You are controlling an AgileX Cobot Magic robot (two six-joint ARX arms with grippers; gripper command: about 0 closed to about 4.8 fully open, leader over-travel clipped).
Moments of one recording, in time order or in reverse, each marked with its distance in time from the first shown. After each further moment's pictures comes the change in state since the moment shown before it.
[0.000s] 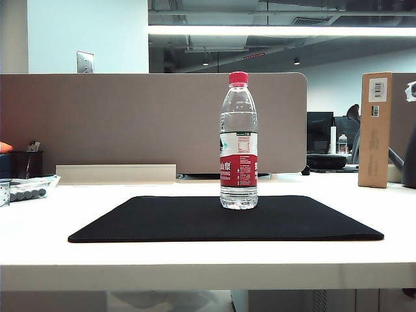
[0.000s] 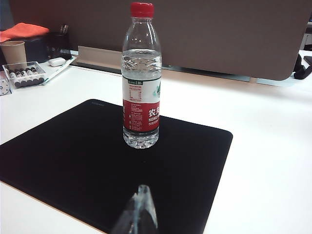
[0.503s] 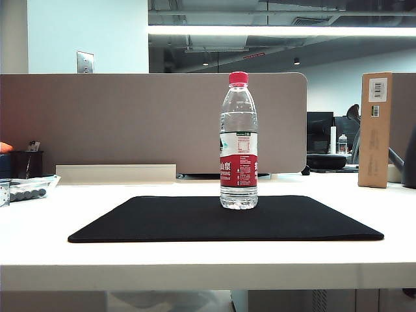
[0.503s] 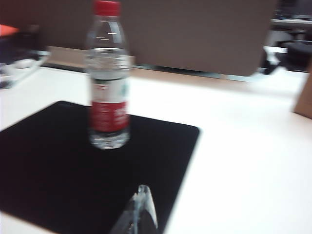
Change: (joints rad) left arm 0.000 0.000 0.000 0.000 0.000 0.000; right arm -0.133 0.000 0.000 0.000 -0.024 0.000
